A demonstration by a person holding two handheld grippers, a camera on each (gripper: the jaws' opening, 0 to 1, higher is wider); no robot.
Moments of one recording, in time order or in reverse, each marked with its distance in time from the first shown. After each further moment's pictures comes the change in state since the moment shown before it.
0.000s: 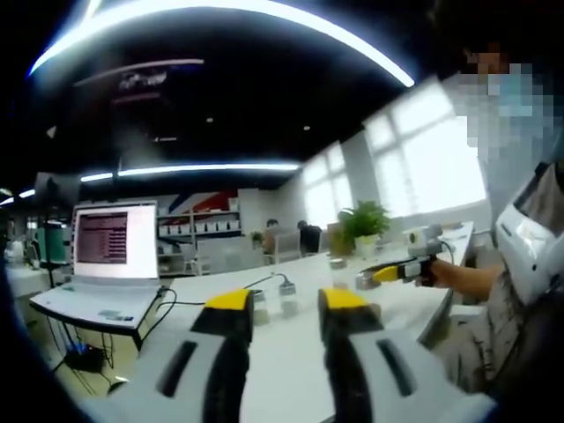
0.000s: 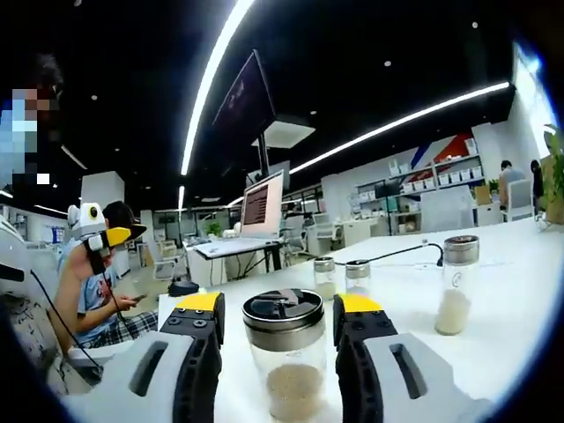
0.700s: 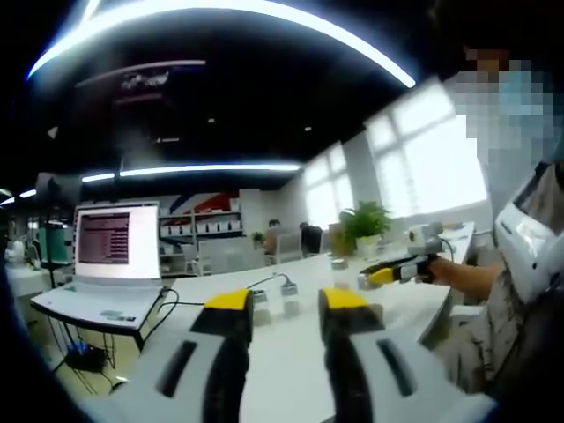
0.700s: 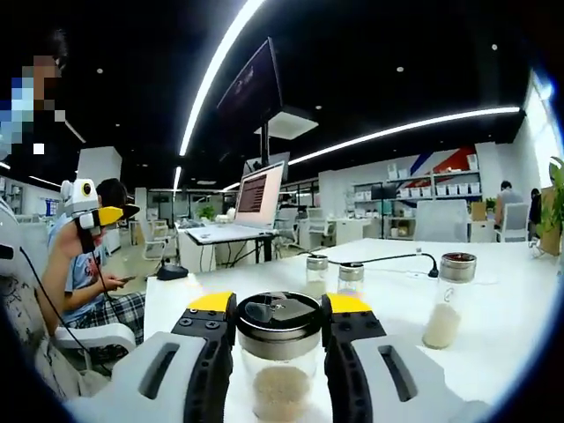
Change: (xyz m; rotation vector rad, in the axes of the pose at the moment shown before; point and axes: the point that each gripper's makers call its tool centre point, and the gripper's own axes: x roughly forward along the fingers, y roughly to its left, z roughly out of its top) left arm 0.000 0.003 -0.001 0.002 0.002 0.005; right arm 0.009 -0.005 -0.004 -0.068 0.076 0.012
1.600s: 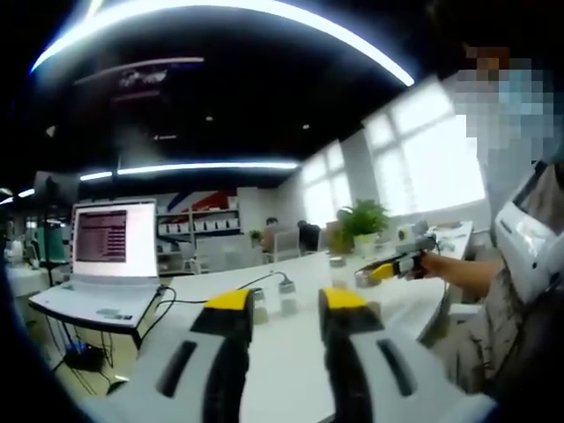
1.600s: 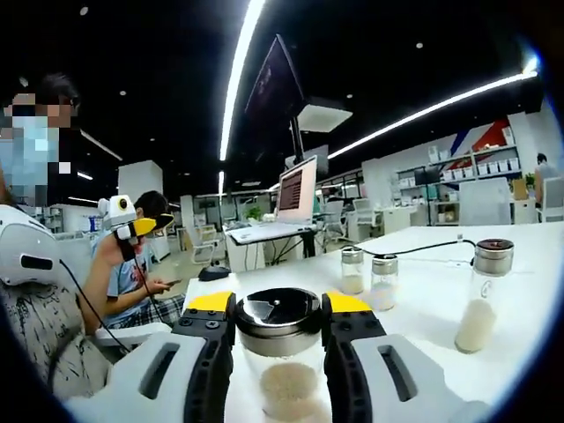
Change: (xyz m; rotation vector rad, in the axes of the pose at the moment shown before) left arm 0.002 -0.005 -0.004 -0.005 0.010 -0.018; right arm -0.003 -0.001 -0.005 0.103 0.012 0.272
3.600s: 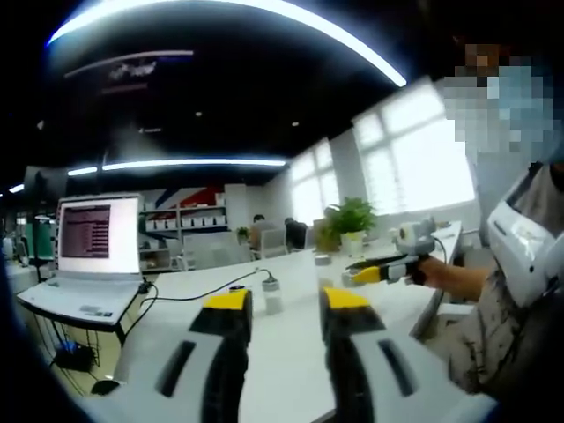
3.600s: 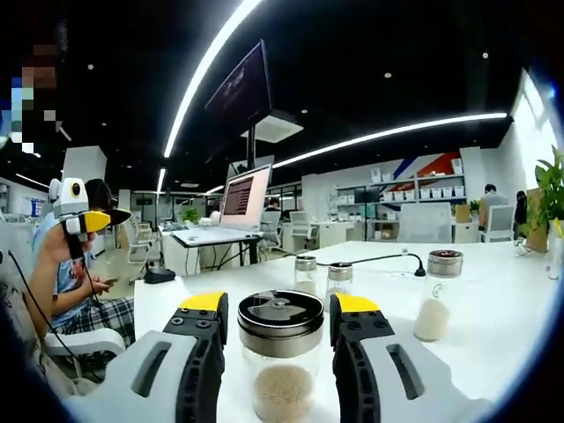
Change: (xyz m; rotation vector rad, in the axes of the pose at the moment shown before) left arm 0.013 -0.018 -0.009 -0.013 0.017 -0.061; right arm -0.002 -0.001 0.002 -0.098 -0.043 -0.375
